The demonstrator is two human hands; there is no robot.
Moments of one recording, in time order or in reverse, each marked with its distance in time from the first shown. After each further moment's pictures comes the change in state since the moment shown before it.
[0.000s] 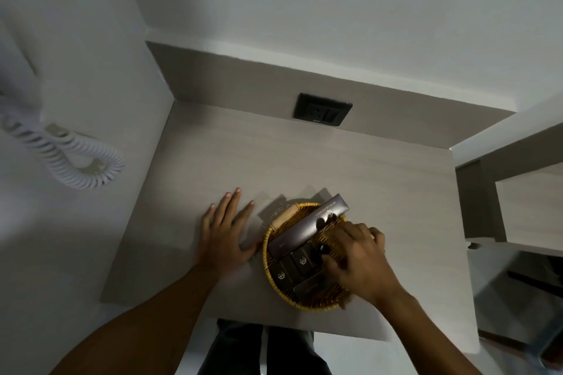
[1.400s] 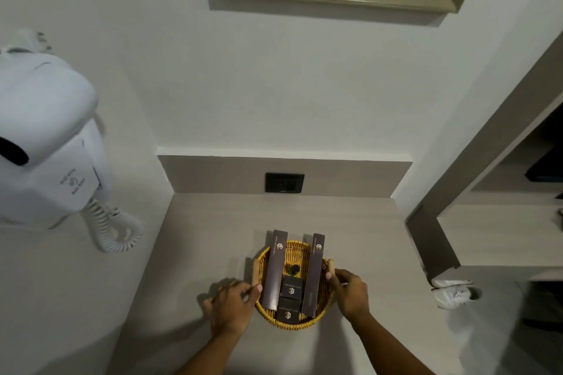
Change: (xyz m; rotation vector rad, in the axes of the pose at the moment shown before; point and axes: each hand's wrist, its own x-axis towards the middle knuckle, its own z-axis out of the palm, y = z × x) left_hand -0.033 0.088 -0.068 -0.217 0.017 -0.393; right_hand -0.025 0.020 0.011 0.769 0.323 0.533
